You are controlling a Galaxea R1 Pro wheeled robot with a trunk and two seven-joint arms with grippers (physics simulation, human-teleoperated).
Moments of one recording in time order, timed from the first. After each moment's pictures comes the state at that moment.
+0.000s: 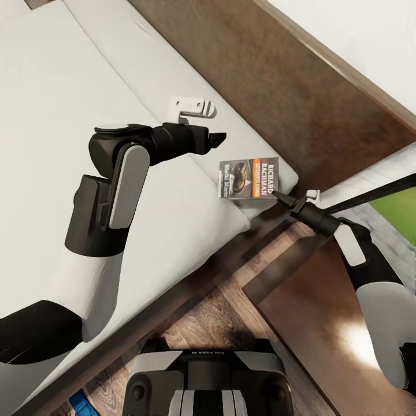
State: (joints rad) left arm -1.29 -0.13 -0.33 -1.59 0.37 1.04 0.04; right arm -1.02 -0.27 -0.04 -0.88 -0.77 0.61 0.94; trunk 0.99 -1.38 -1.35
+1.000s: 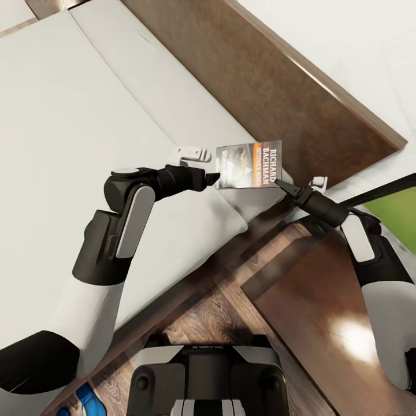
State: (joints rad) left arm -1.11 -0.11 -0.33 -1.59 0.37 1.04 0.04; right arm -1.02 -0.28 -0.04 -1.04 -0.77 0.62 0.94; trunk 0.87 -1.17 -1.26
